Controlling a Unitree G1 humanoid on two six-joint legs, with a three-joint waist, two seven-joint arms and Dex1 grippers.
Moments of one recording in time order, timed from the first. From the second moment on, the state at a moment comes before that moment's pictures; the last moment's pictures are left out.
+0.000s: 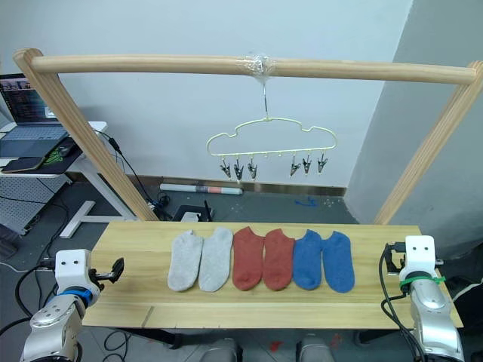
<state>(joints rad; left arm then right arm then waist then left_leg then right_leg) -0.01 0.53 0.40 0.49 -0.21 0.06 -0.30 0.05 -0.38 -0.30 0.09 0.06 0.22 0.11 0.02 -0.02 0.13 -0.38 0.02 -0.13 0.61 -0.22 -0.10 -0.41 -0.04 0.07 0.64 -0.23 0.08</state>
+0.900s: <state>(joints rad) -0.01 0.53 0.42 0.47 -0.24 0.06 -0.31 0.06 -0.39 -0.29 0.09 0.06 0.22 0.11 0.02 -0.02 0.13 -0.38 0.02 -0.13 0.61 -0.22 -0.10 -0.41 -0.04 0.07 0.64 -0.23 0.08</state>
